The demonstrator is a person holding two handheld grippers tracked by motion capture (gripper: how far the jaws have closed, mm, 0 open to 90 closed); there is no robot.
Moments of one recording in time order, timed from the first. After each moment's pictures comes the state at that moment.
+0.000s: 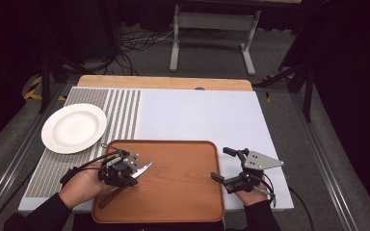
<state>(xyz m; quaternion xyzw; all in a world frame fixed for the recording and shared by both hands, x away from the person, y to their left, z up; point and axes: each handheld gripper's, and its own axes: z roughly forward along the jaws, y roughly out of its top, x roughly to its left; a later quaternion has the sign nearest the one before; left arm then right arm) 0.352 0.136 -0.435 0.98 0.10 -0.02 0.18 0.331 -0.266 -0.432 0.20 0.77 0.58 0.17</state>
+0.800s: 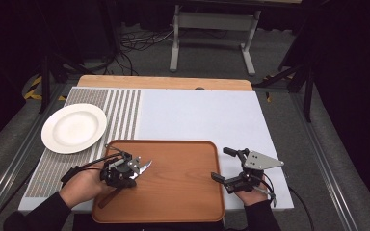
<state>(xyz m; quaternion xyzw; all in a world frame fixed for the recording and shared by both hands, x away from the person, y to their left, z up) 0.353 0.134 -0.437 0.99 0.09 -0.01 0.14 0.331 -0.266 -0.432 0.20 0.77 0.58 0.17</state>
